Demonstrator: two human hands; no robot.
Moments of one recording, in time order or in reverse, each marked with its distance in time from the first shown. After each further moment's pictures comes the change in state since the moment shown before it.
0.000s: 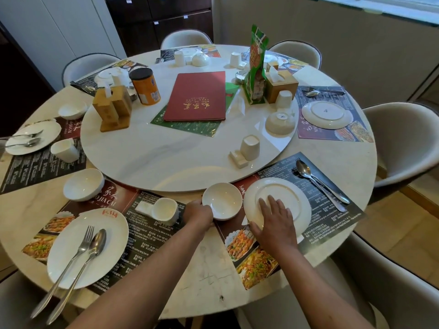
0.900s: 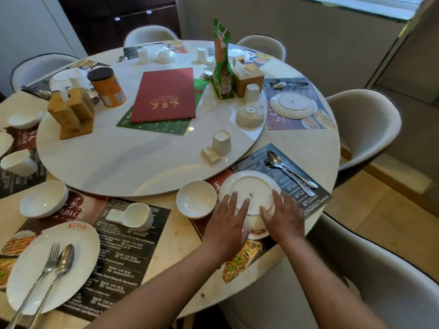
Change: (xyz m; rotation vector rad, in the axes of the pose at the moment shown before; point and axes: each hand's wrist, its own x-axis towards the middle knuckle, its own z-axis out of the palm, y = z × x) left_hand -0.067 -0.031 0.072 1.184 -0.248 1.208; right_hand -0.010 0.063 -0.028 0.049 0.067 0.322
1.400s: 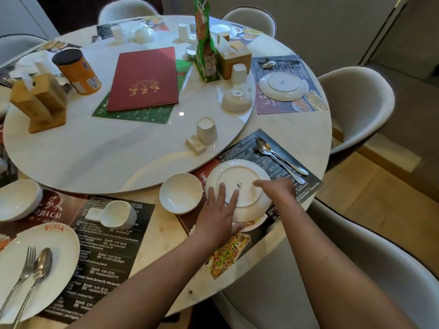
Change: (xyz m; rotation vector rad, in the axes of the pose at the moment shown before) left_hand 0.032 -0.002 0.021 0.115 -0.232 -0.039; right_hand 0.066 -0.010 -0.032 0.565 -0.250 0.666
